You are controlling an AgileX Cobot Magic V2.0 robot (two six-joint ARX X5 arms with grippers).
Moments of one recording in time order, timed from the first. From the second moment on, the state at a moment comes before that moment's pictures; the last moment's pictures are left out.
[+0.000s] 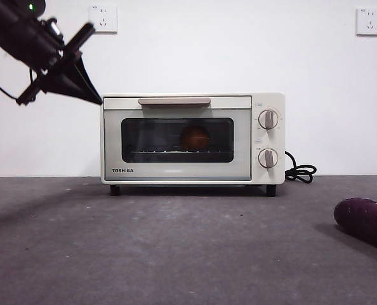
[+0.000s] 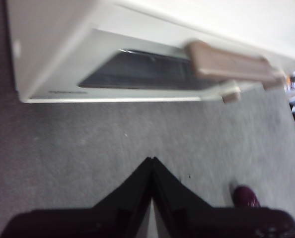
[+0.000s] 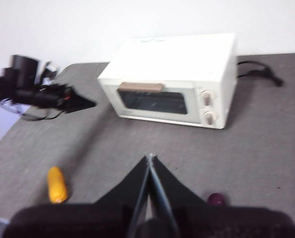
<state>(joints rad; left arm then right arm) -0.09 1.72 1.46 -0.55 0.62 -0.29 0.91 0.89 1.83 -1.36 0.40 0.41</state>
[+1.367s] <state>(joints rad) -0.66 1.21 1.46 -0.95 0.57 -0.15 0.91 0.89 1.83 -1.36 0.44 0.41</state>
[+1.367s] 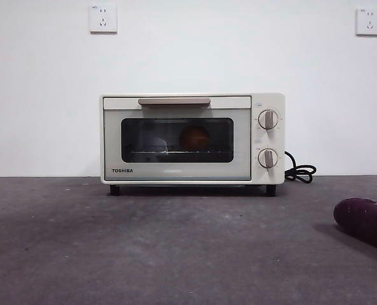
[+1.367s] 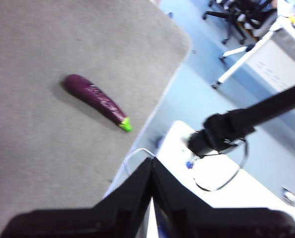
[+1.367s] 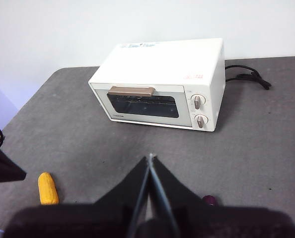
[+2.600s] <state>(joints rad) 0.23 0.72 0.70 -0.30 0.31 0.28 0.91 0.89 1.83 -1.36 0.44 0.41</state>
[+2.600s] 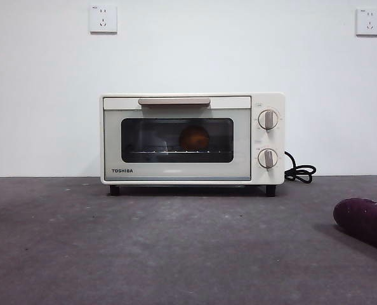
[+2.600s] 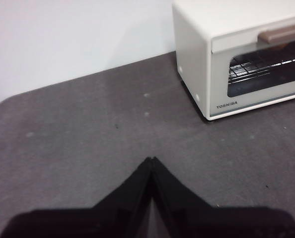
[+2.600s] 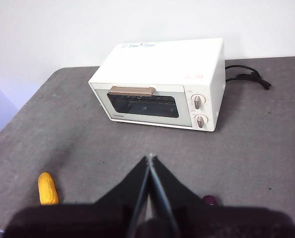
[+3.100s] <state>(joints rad) 0.14 0.42 0.22 0.12 0.30 0.16 0.91 0.89 1.83 -1.36 0.44 0.41</state>
